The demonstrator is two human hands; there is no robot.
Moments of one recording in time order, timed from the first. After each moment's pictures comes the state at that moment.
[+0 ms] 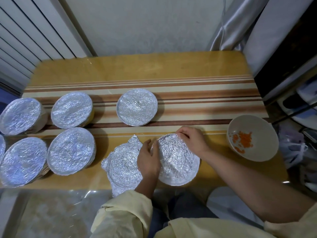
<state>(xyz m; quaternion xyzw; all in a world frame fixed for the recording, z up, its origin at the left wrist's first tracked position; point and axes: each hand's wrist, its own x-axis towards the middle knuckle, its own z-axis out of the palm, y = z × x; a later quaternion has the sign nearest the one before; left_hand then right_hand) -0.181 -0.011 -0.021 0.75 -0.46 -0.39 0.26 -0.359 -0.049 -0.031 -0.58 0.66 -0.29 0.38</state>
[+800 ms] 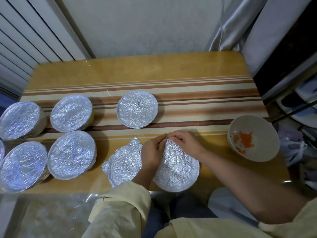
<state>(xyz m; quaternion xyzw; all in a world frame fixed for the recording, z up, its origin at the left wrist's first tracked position) -0.176 -0.045 -0.015 0.64 -0.63 -0.39 0.21 -0.342 -0.052 -0.025 -0.62 0.60 -0.26 0.43</state>
